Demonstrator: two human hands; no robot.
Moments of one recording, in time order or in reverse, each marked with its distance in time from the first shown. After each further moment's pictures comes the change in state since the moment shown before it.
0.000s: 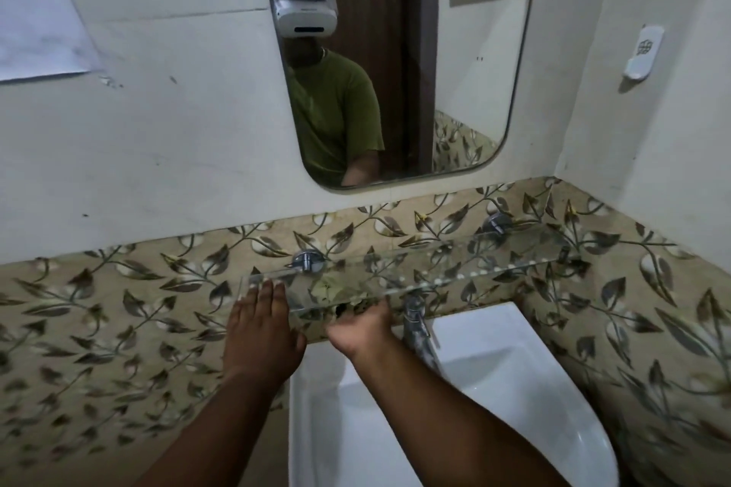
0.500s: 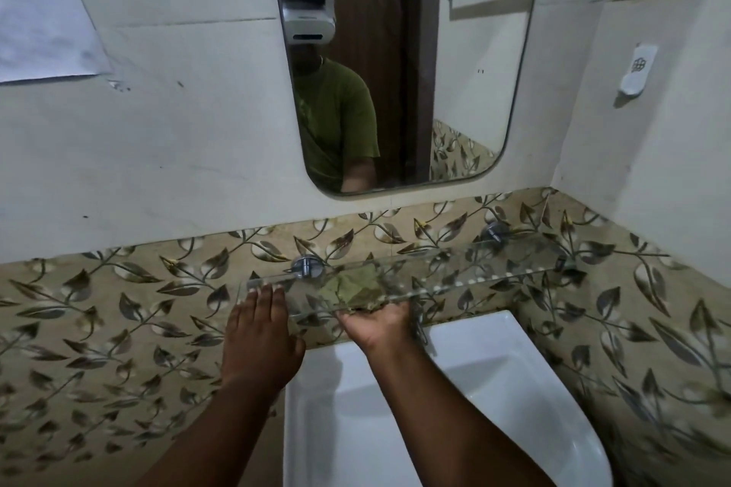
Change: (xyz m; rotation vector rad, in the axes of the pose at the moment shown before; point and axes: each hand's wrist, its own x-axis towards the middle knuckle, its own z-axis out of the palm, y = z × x) left_hand -0.001 -0.003 0.003 -0.014 0.009 -0.001; right_hand -0.011 -0.026 0.006 0.167 -0.104 0.029
